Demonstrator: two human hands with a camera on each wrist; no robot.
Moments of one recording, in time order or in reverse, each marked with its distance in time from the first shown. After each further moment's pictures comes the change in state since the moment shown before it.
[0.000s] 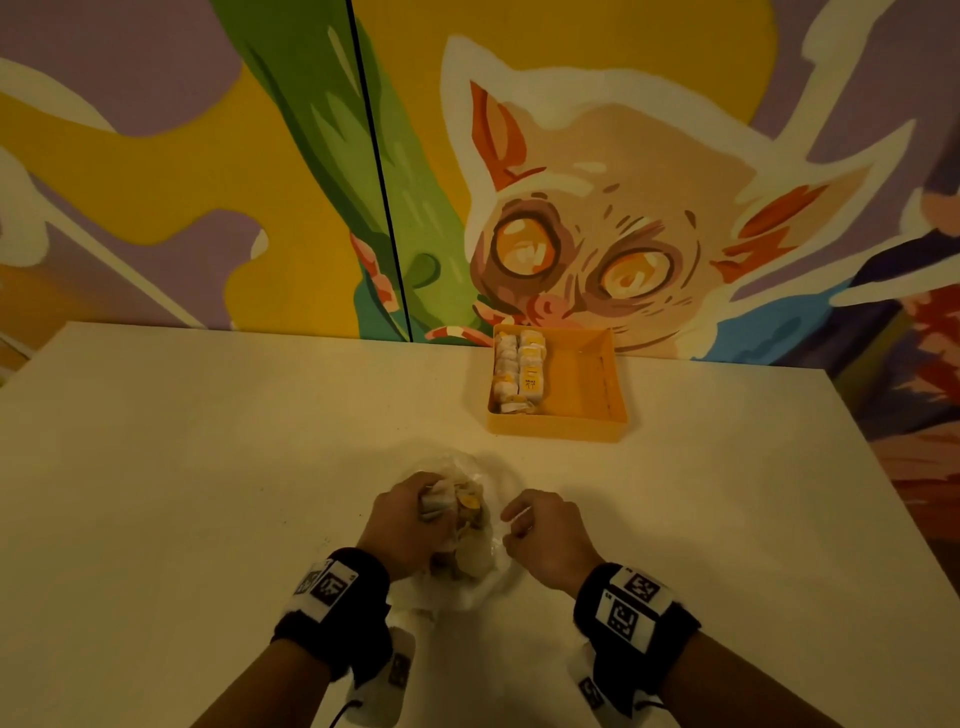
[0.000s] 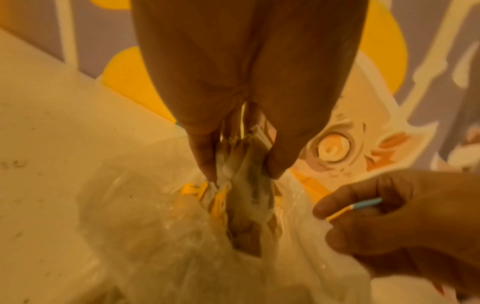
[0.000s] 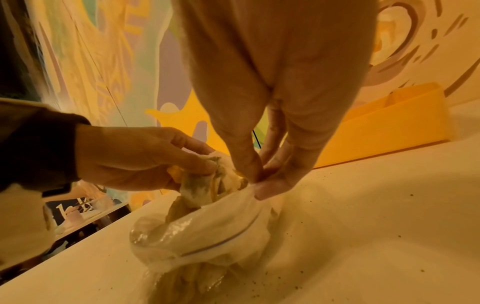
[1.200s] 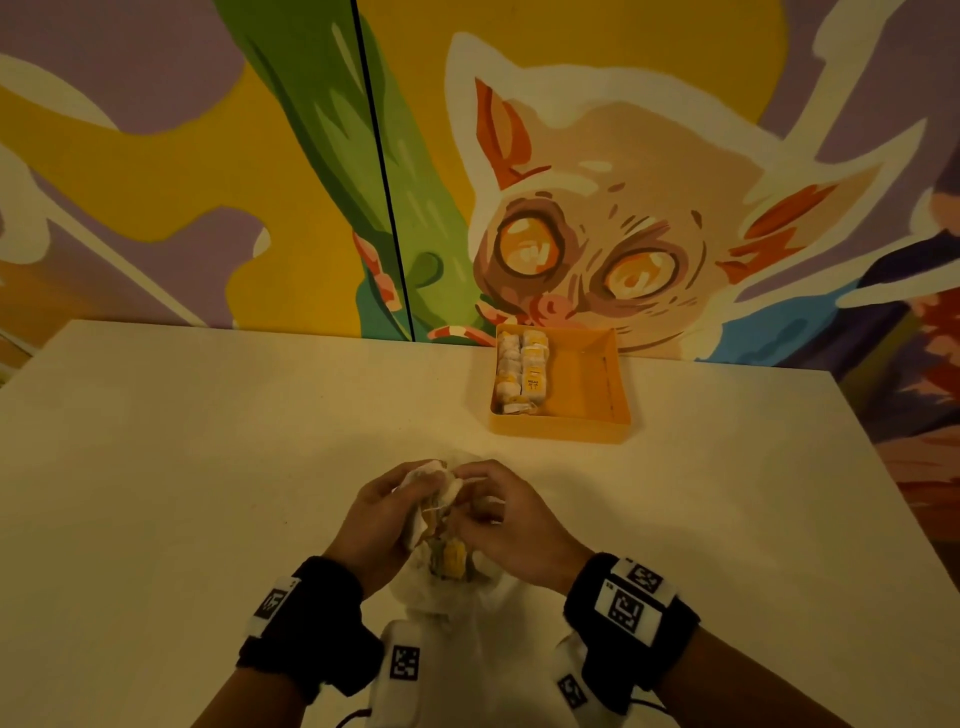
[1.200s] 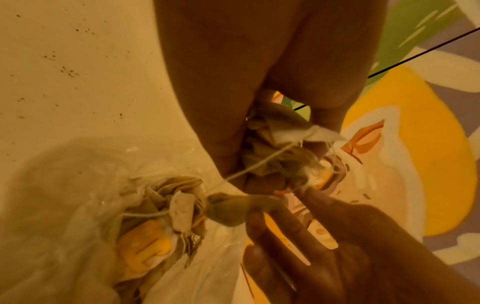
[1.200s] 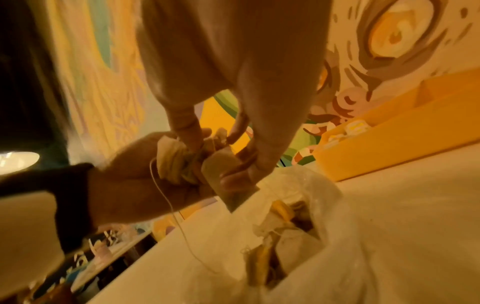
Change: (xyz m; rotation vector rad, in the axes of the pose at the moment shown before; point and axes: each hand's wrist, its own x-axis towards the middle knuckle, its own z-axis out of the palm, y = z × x) left_hand -0.019 0.036 -0.024 -1.026 -0.010 -0.280; right_hand -0.009 -0.047 0.006 0.444 -0.185 -0.260
